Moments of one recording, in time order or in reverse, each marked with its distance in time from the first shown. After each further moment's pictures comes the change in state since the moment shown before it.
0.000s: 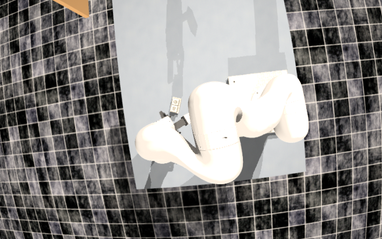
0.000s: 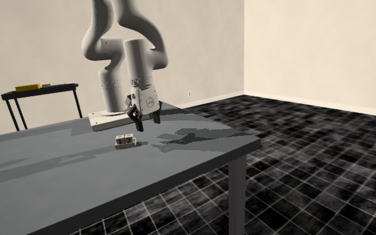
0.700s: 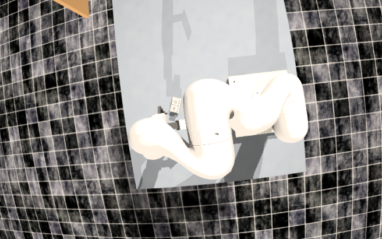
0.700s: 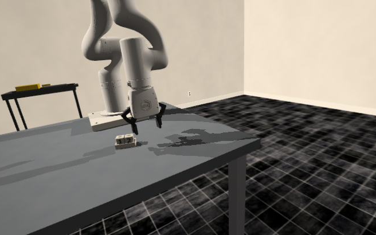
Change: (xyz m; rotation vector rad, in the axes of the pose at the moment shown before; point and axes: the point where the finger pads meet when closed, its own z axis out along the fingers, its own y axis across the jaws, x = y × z) arm -0.025 -0.030 0.000 -0.004 -0.002 0.408
